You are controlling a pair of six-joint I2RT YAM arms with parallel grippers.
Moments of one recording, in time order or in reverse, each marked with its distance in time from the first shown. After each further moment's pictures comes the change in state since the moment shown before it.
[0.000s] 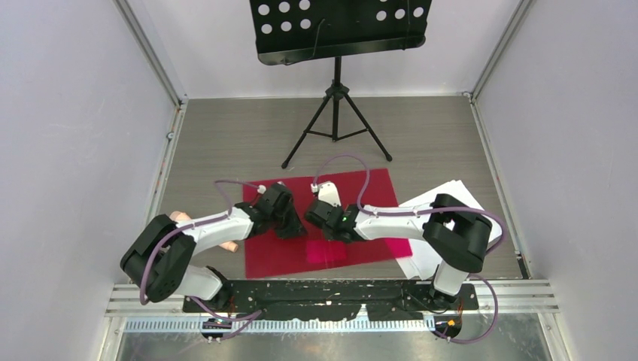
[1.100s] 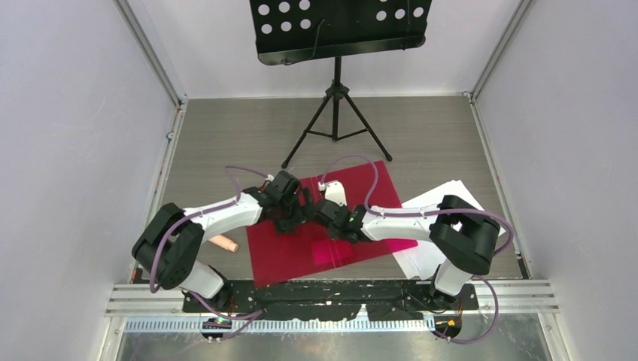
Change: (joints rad) left arm 0.000 0.082 0.170 -0.167 0.011 0.093; right arm -0.011 -0.046 -0.068 0.064 0.014 0.013
